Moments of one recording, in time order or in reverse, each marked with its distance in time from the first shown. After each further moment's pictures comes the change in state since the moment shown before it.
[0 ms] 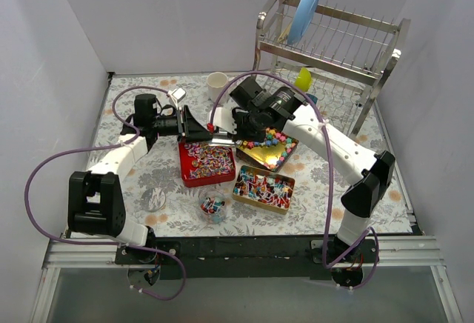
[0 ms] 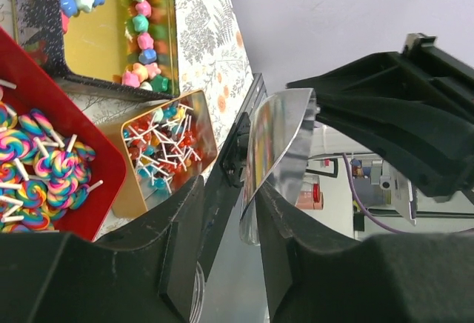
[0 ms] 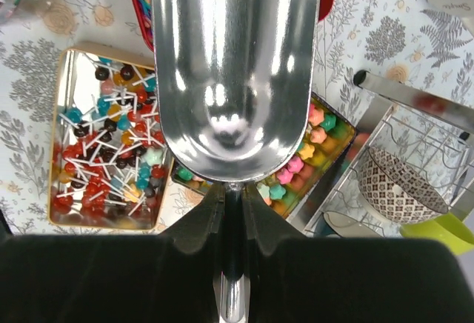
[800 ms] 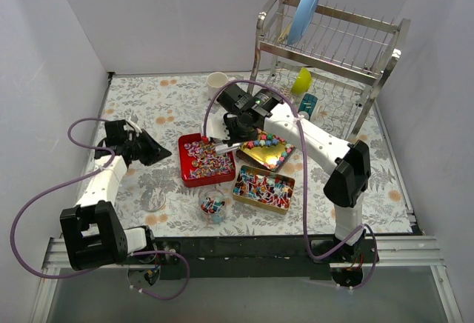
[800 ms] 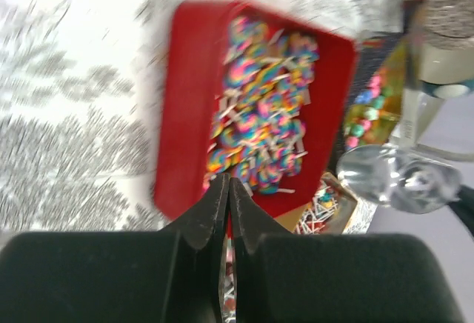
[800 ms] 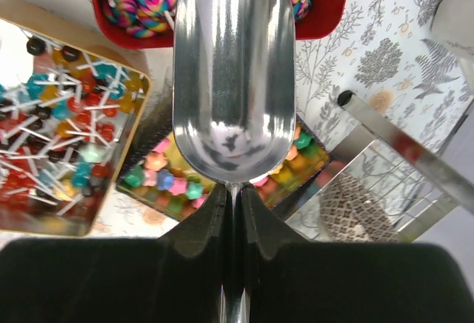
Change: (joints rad) left arm 0.270 -0.233 -0.146 -0.350 -0.607 0.082; right arm -0.001 0.135 0.025 0.013 0.050 -0.184
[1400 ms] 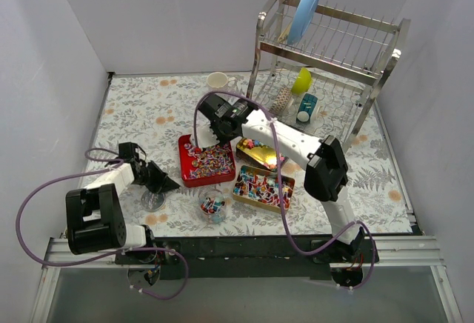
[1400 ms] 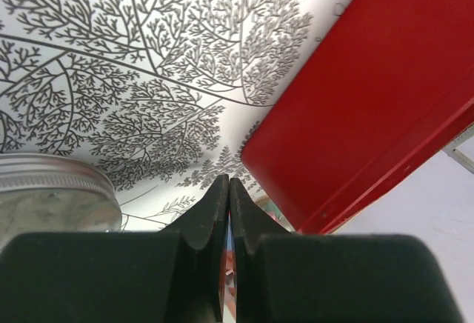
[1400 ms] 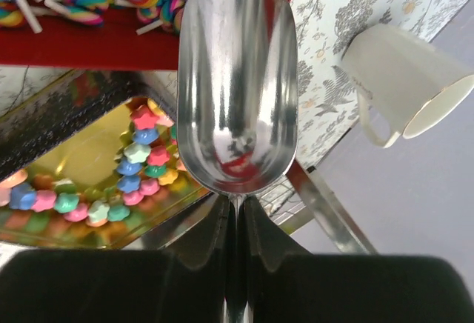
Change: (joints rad) left arm 0.009 0.097 -0.249 -0.092 -0.036 -0.117; right arm 0.046 0.186 0.080 0.128 0.274 -0.326
